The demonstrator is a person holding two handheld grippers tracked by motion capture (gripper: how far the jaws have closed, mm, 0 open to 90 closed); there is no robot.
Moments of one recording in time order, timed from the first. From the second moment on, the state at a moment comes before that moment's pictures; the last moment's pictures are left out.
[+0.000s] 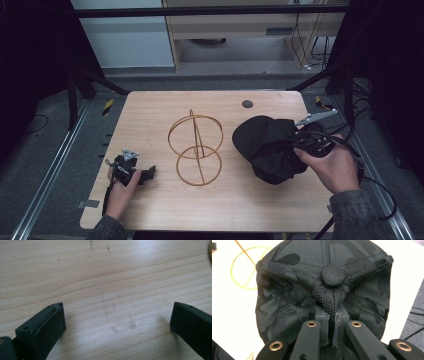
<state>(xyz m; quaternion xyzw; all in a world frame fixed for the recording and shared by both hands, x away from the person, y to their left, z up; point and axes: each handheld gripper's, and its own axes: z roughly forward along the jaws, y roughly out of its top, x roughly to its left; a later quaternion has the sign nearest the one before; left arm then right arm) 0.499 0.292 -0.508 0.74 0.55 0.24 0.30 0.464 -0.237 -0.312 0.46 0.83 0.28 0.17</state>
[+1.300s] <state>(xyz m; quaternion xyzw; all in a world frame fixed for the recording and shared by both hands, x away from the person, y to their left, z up) 0.499 0.291 -0.508 0.74 0.54 0.24 0.31 0.436 -0.216 -0.198 0.39 0.80 0.39 0.22</state>
